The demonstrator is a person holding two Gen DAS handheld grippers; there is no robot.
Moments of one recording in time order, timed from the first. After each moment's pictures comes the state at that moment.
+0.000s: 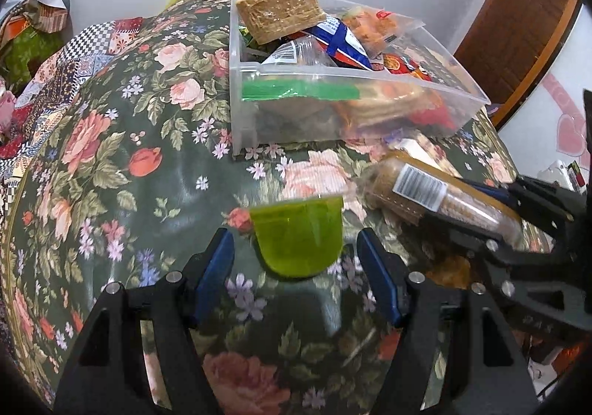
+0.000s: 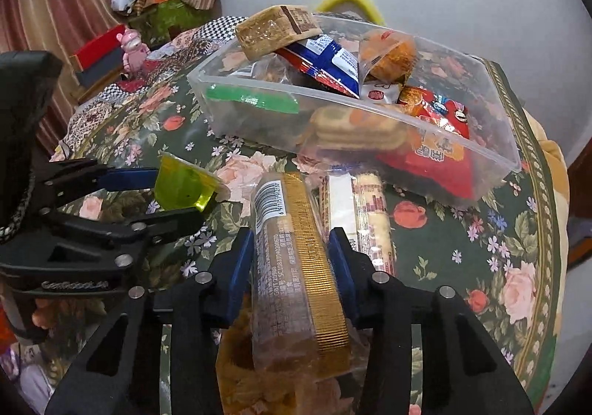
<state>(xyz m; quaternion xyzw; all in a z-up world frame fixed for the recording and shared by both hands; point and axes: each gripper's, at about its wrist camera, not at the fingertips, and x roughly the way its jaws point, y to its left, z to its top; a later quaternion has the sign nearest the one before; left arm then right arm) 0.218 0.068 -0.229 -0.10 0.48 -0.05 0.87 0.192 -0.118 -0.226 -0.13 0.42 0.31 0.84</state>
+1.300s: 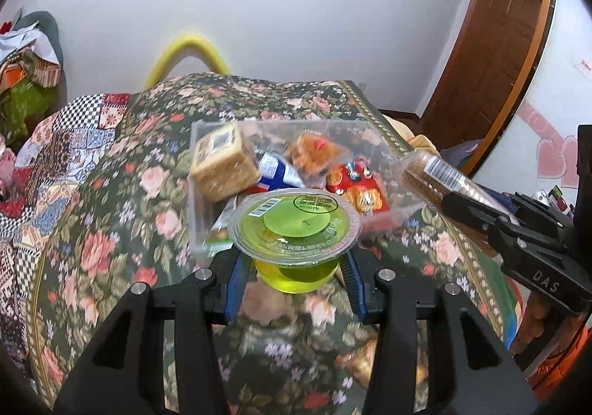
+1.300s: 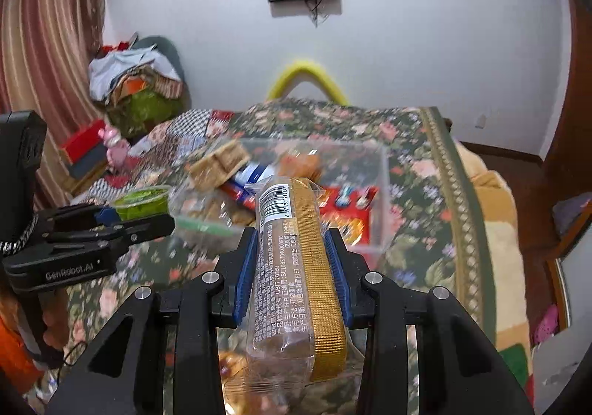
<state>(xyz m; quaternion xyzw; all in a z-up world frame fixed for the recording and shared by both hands) 0.242 0.041 -0.120 -0.08 0.38 -0.07 0.92 0.209 -0.188 -0.137 -0.03 0.31 0.26 0.91</state>
